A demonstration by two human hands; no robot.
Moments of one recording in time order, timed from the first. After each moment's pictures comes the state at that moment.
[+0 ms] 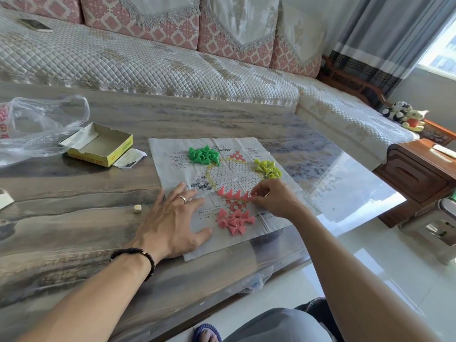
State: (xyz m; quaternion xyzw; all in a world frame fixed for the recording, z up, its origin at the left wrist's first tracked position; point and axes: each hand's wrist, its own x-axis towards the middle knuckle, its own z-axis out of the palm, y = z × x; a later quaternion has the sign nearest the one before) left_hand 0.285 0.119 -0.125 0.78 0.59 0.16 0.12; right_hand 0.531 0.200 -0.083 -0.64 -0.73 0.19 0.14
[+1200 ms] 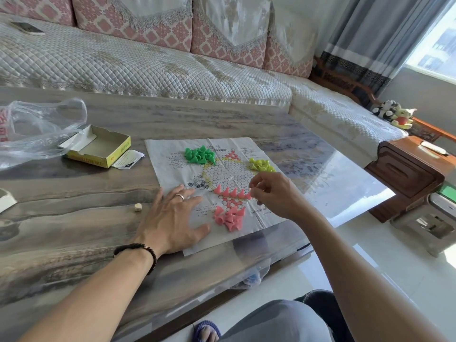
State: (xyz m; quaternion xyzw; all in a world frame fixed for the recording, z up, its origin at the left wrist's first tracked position) left_hand 0.284 0.120 -0.124 0.78 0.59 0.14 0.12; right_hand 0.520 0.159 -0.047 -0.60 -0.76 0.19 0.19
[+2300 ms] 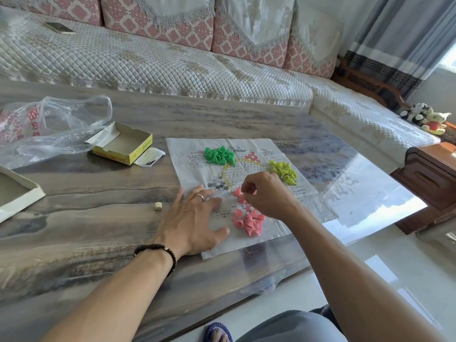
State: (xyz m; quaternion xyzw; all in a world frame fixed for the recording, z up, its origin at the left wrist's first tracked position) left_hand 0.285 0.117 -0.120 0.78 0.59 0.16 0.13; right_hand 0.464 0.183 -0.065 -0.56 -0.82 0.09 0.11
